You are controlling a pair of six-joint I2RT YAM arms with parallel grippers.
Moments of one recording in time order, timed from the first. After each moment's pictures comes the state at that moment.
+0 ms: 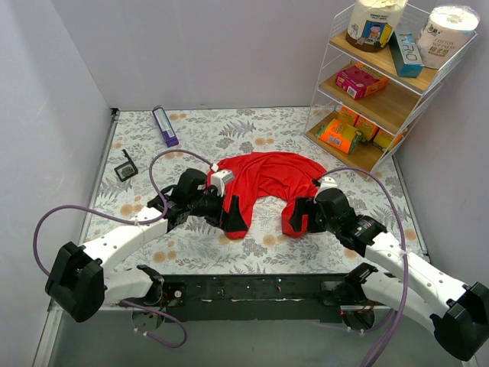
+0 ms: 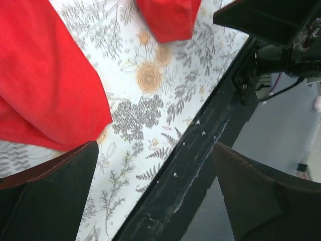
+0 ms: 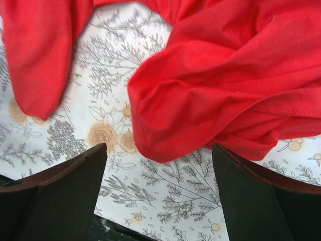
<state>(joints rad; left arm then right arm) -0.61 1.17 0.70 -0.27 0.59 -0.36 0.66 0.84 0.52 -0.44 0.07 0.50</state>
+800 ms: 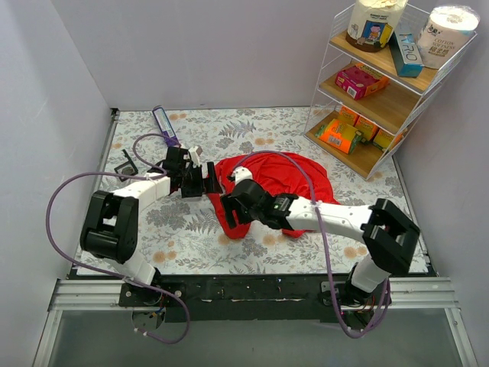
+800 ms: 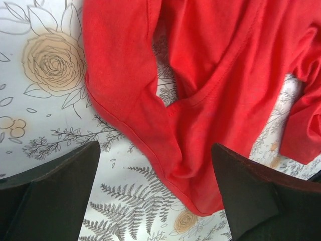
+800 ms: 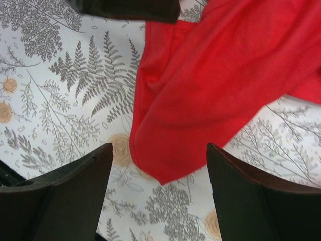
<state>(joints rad) -0.26 1.58 0.91 -0.23 0.37 -0.35 1.09 1.56 1.03 -0.23 0.22 0.49</state>
